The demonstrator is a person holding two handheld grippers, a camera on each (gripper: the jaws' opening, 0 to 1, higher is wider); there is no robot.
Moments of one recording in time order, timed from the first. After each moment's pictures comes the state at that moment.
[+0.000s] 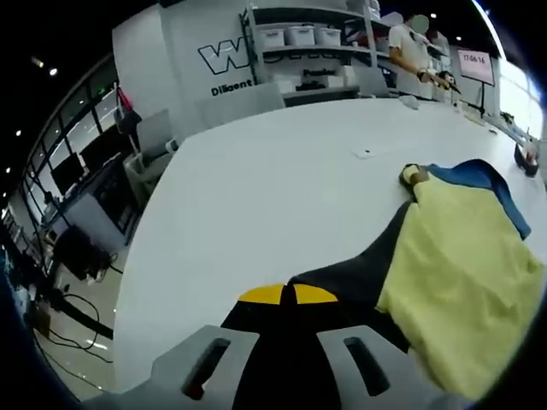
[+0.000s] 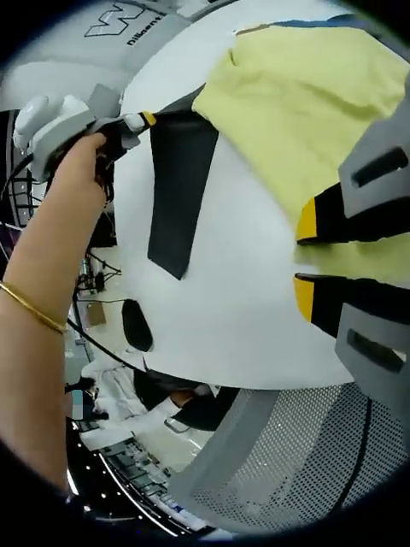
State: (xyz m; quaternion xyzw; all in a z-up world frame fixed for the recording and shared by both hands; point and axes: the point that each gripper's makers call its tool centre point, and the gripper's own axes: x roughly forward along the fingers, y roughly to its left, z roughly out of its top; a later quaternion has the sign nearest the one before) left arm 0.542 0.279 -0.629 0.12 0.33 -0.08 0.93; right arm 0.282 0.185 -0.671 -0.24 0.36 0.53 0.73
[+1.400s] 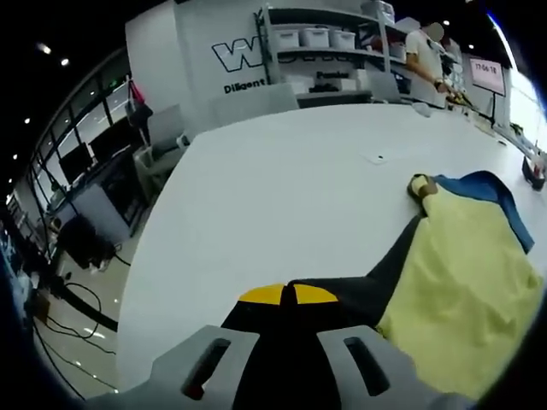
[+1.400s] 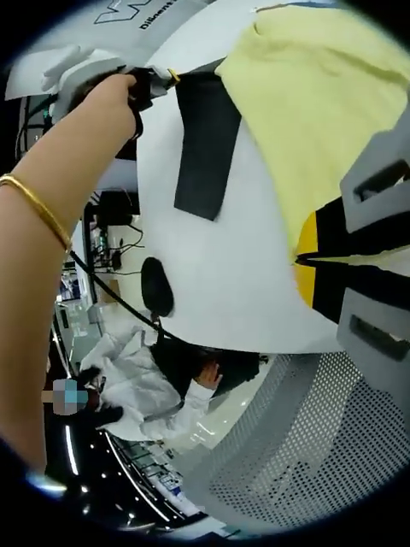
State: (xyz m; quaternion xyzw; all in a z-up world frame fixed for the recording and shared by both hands) left arm 0.543 0.293 -0.627 0.10 0.33 -0.05 0.94; right arm 0.246 0.241 -0.663 -0.20 0.33 0.58 0.71
